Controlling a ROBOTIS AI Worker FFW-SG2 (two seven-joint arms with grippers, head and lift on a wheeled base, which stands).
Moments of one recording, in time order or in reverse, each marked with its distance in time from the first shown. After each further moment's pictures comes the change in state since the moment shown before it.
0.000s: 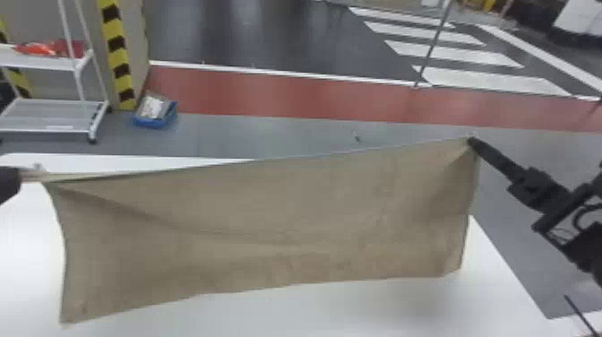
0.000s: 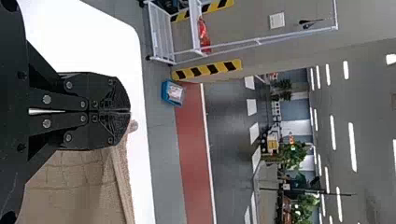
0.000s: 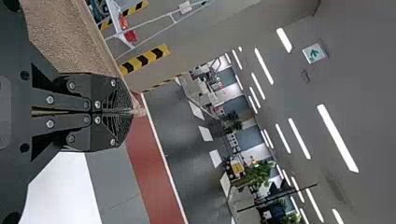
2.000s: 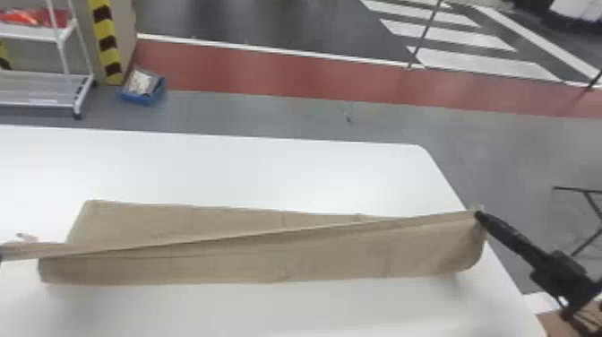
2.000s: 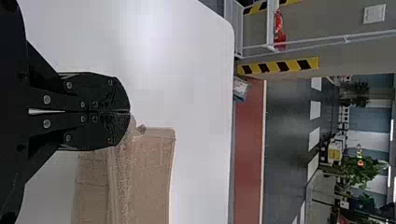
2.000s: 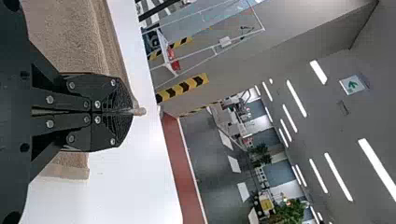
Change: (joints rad) left arm 0.272 -0.107 0.096 -0.047 0.023 0.053 -0.048; right arm 0.387 -0.134 -0.090 0.243 -0.098 -0.345 0.391
